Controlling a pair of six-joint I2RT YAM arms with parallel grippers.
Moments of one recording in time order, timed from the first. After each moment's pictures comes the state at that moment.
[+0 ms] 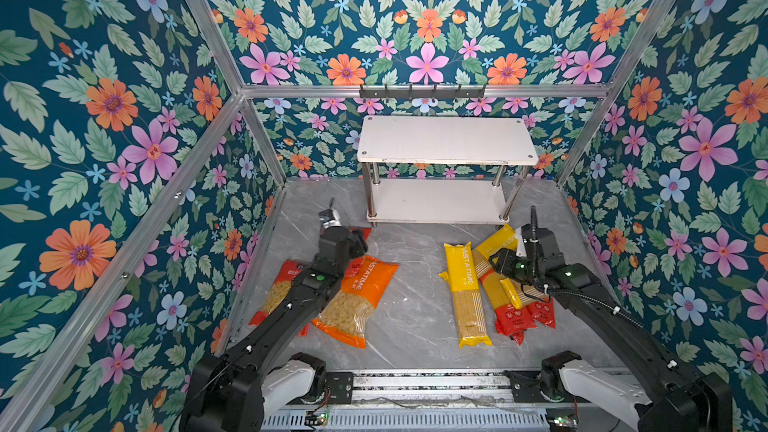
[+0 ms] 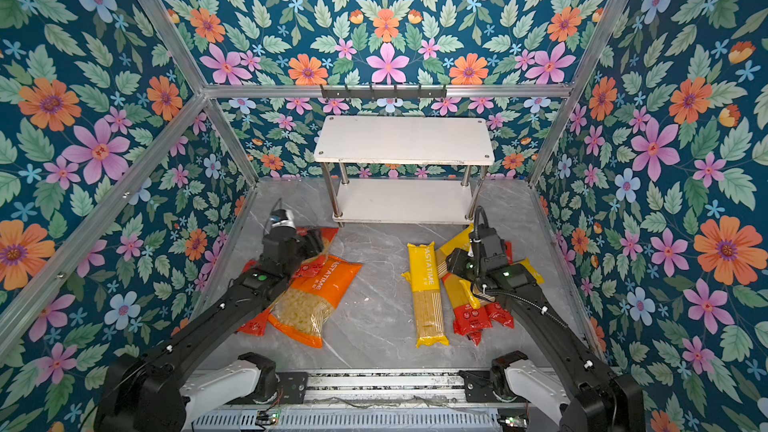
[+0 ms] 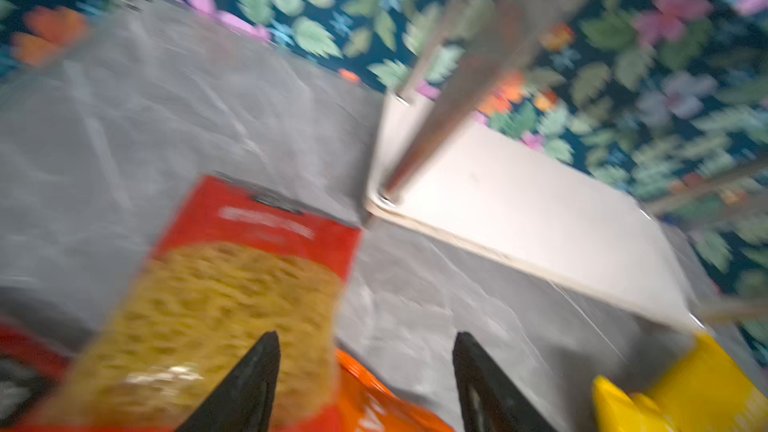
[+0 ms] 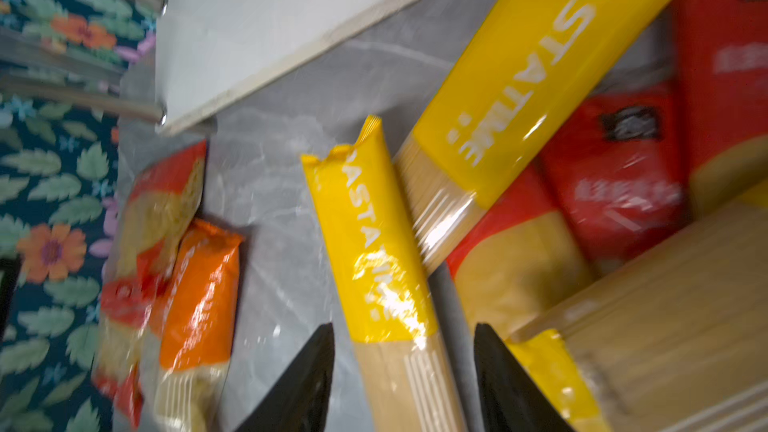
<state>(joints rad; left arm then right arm) -0.50 1.14 0.67 -0.01 -0.22 -0.58 0.38 1.04 0.79 -0.60 -0.16 0.67</state>
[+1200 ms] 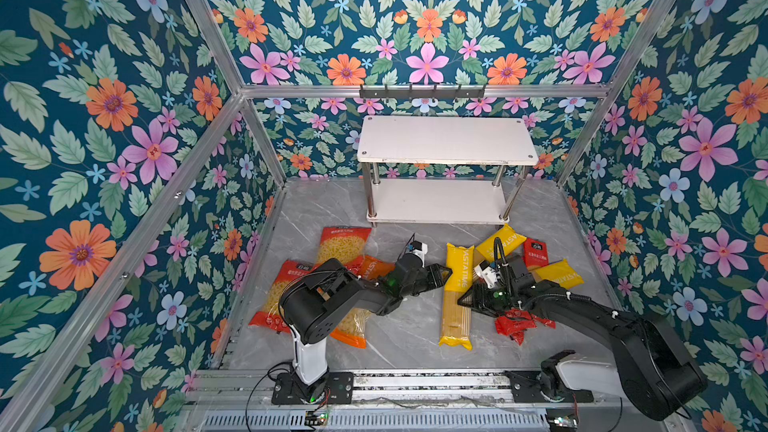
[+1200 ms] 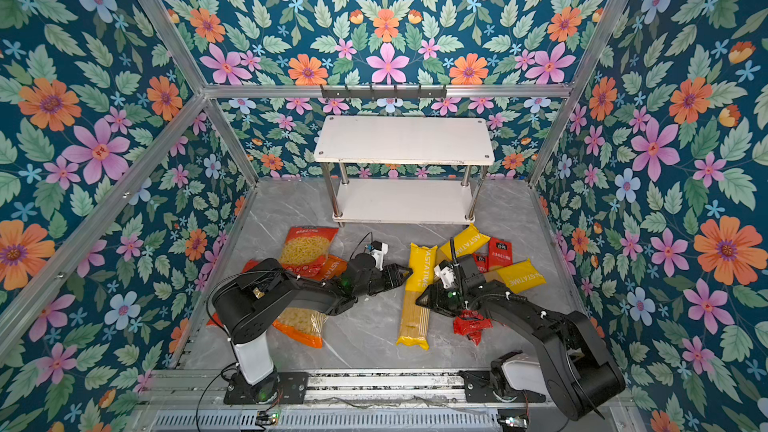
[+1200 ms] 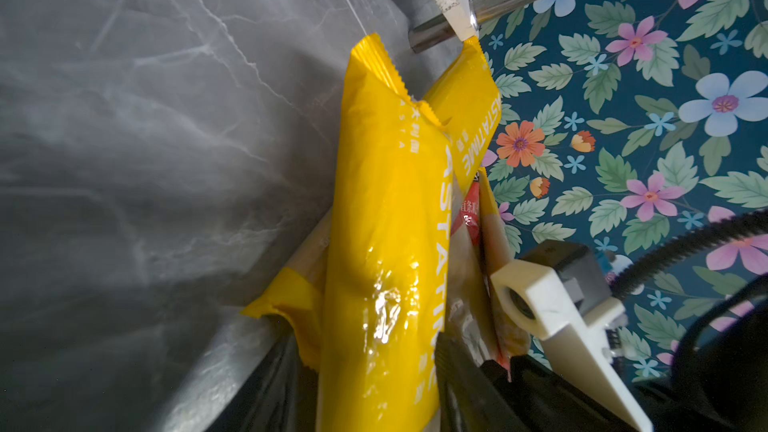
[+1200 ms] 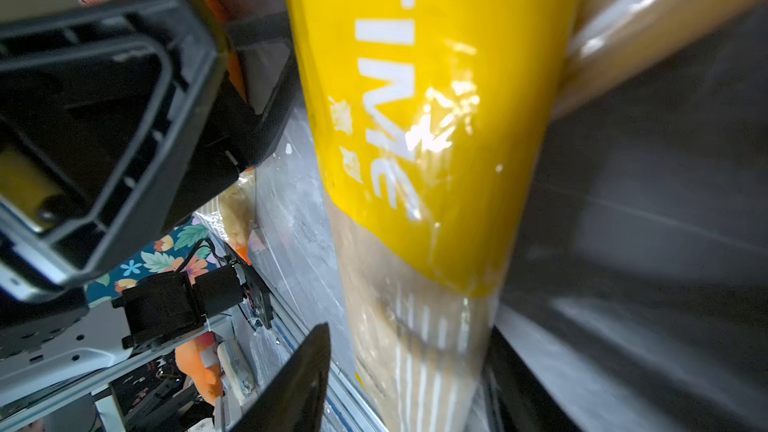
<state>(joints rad) -0.87 1.84 0.69 0.72 0.21 -1.04 0.40 1.29 0.46 -0.17 -0.66 0.67</state>
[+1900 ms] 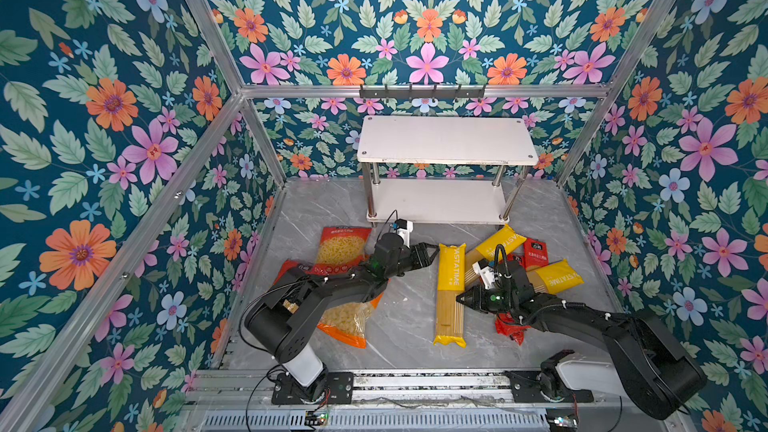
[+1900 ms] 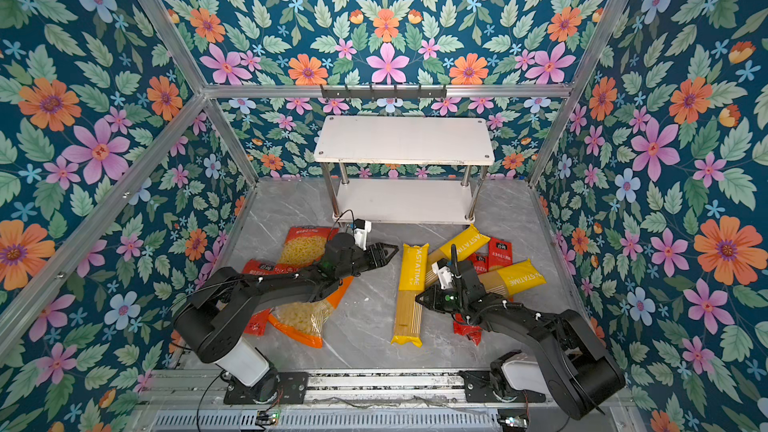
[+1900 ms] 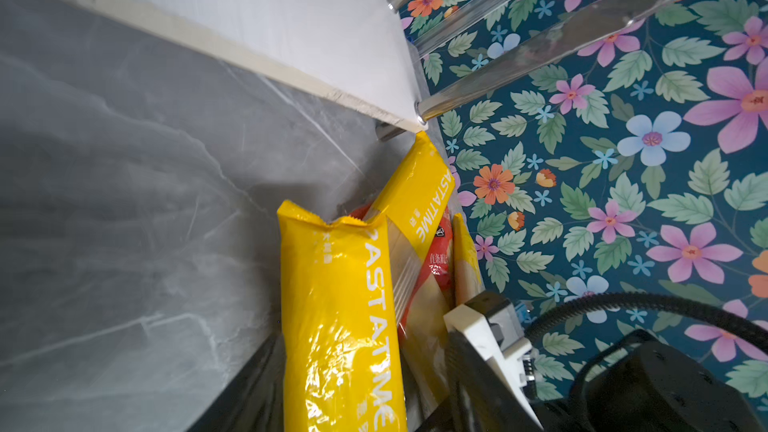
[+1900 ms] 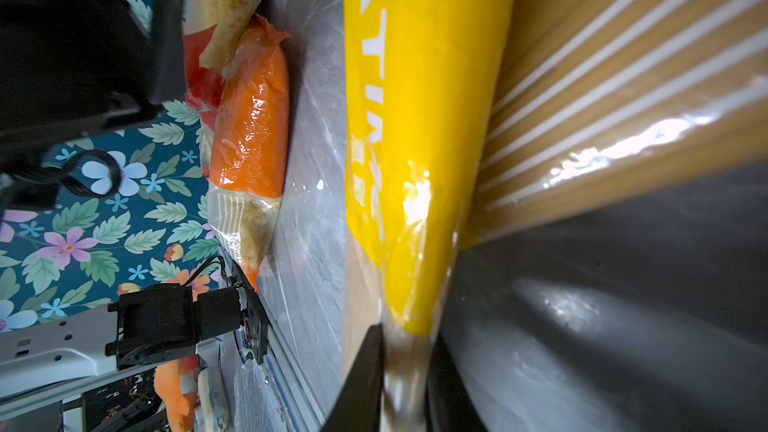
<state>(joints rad) -0.68 1.60 0.74 0.50 0.30 -0.83 0.45 1.27 0.32 0.19 -0.61 0.72</state>
